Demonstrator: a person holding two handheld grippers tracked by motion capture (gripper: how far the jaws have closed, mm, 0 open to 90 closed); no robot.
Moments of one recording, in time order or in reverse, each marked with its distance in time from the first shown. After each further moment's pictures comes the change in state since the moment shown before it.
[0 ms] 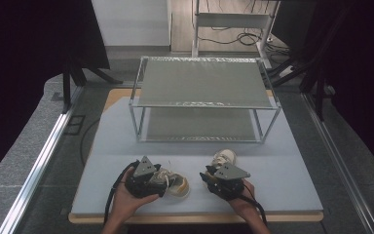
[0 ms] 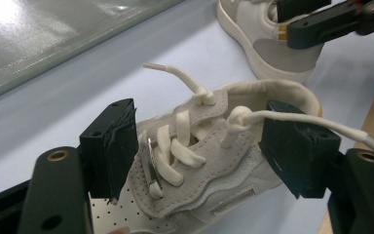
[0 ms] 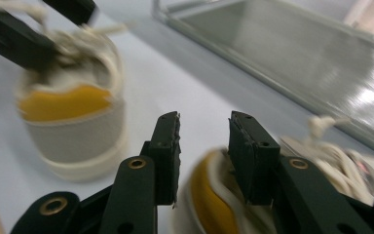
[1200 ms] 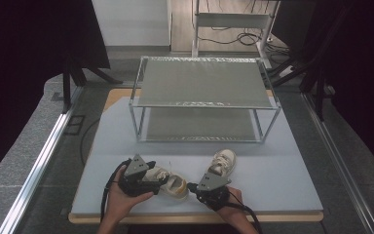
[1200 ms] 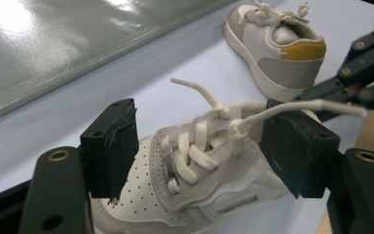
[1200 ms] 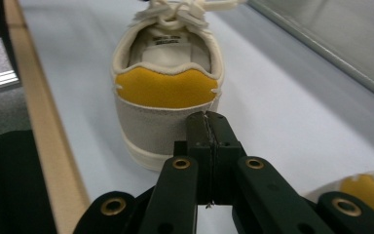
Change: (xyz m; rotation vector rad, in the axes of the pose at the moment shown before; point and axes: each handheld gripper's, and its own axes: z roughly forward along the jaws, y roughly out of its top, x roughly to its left) left arm 0.007 0.002 -0.018 -0.052 0.019 -0.021; right arm 0.039 0.002 0.016 0.072 0.187 -0.111
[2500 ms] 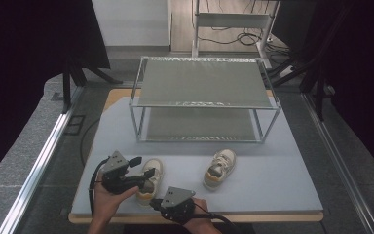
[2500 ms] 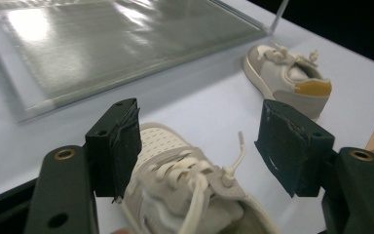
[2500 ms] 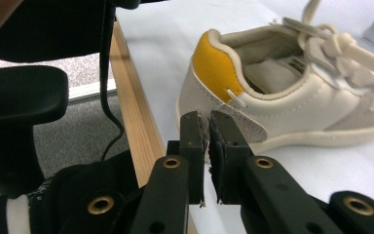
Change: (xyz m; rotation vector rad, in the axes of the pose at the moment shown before) left arm 0.027 -0.011 -0.034 -0.126 0.024 -0.133; right arm 0.071 0.029 0.055 -0.080 0.207 -0.042
